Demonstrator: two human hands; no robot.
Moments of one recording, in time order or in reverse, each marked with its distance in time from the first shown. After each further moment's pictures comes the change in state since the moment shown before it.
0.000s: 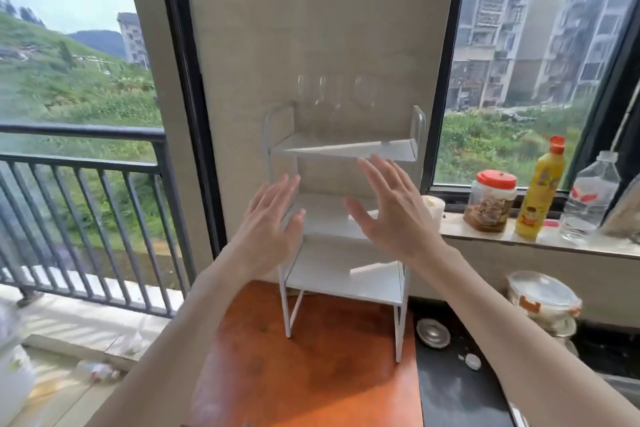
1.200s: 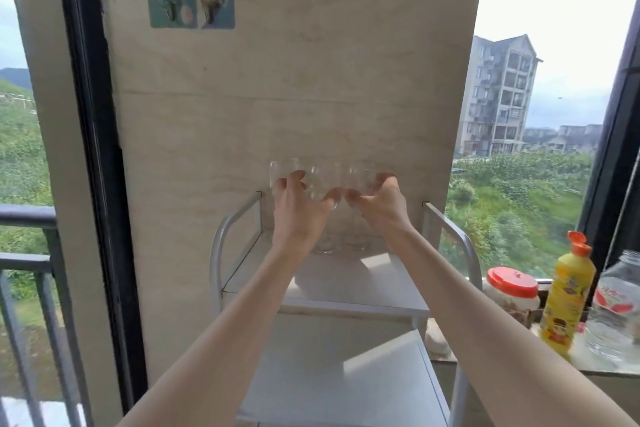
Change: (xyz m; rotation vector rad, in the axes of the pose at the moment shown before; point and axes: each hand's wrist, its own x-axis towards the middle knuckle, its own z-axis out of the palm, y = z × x) left_hand 0.297 -0.004 0.038 -0.382 0.334 -0.142; right_hand 0.267 0.084 0.048 0.518 0.264 0.581
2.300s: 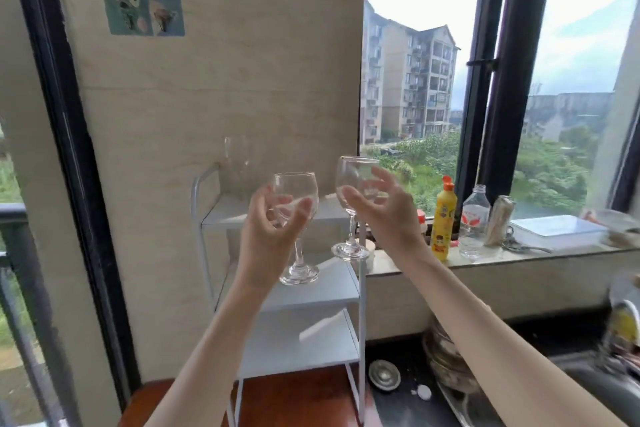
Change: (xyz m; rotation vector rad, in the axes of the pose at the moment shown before) left_hand -0.193 0.050 -0.081 -0.401 -0.191 0.168; right_hand -0.223 -0.022 -0.127 0.027 0.151 -0.230
